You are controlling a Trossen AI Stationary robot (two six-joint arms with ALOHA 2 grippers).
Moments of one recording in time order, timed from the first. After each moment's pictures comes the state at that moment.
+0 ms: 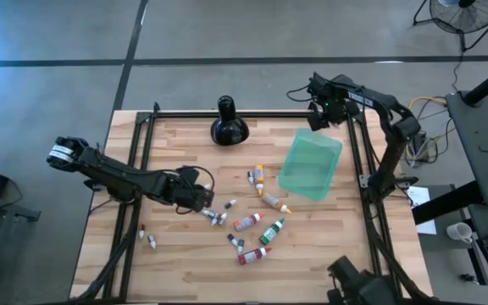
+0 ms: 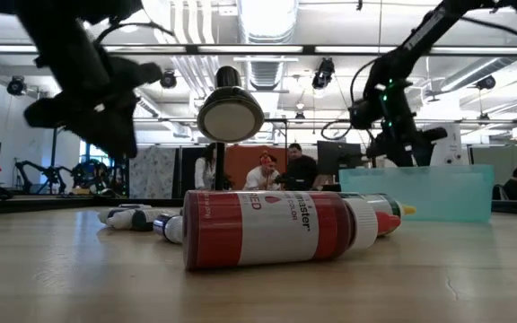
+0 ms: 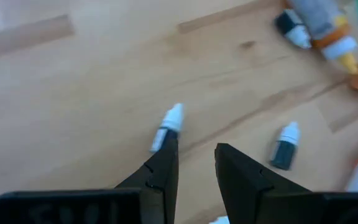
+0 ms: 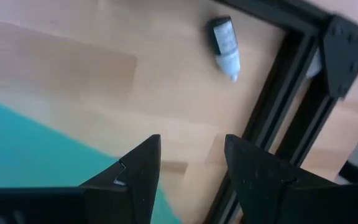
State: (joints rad) left arm -0.25 1.29 0.76 -0.67 -0.50 -1.40; right arm -1.00 1.85 1.36 -1.19 0.23 0.32
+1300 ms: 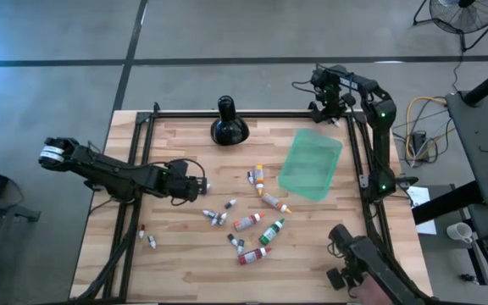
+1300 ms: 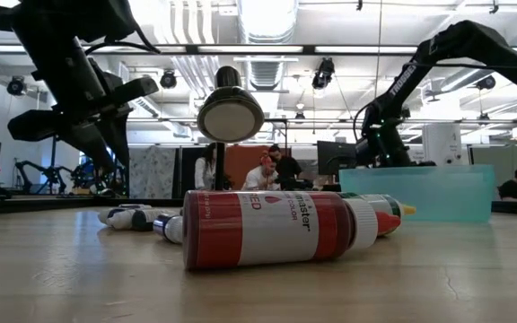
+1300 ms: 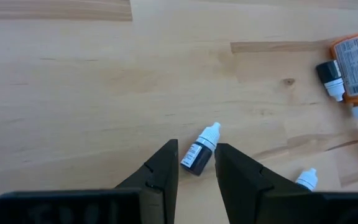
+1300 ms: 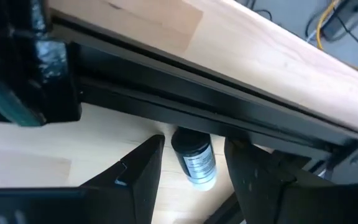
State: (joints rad) left arm -0.17 1.19 0.67 -0.65 -0.48 -1.57; right arm -1.17 2.25 1.66 -1.26 0.16 0.02
